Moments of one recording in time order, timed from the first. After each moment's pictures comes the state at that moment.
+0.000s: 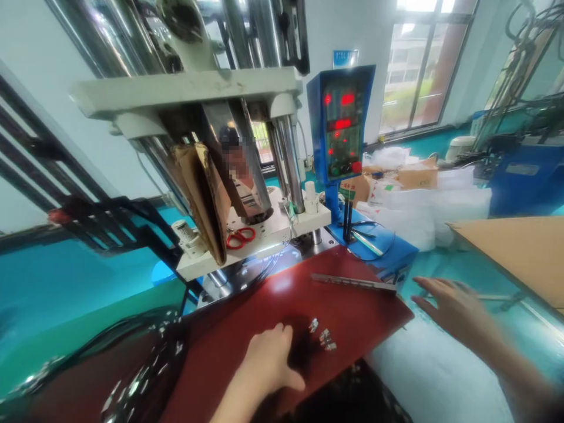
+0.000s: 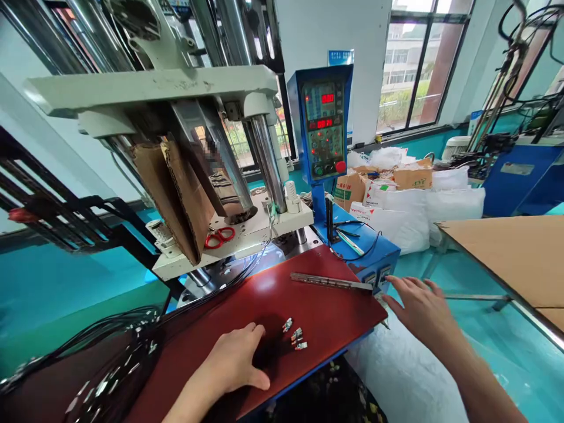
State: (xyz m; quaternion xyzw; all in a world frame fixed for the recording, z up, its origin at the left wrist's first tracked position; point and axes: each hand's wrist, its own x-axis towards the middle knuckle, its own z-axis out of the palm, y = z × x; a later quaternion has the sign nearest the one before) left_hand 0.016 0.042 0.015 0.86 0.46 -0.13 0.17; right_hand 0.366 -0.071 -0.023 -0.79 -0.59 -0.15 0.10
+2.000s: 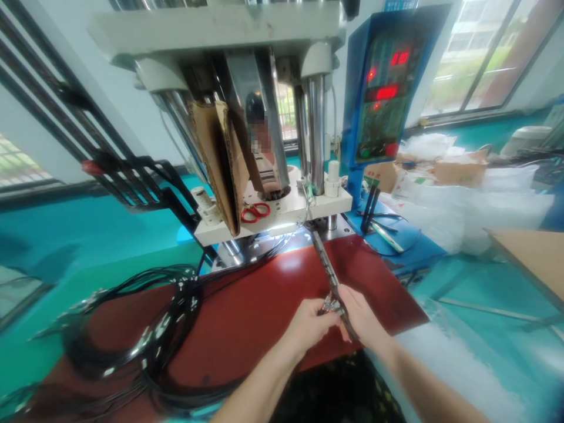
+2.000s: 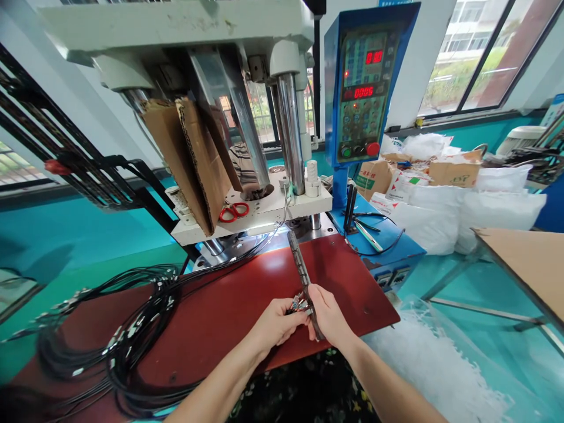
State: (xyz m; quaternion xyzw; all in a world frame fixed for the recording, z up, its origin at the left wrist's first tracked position) left_hand 0.075 0.030 -0.022 0.57 0.40 0.21 0.68; right_hand 0.200 0.002 -0.040 -0.55 -0.40 0.50 0.53
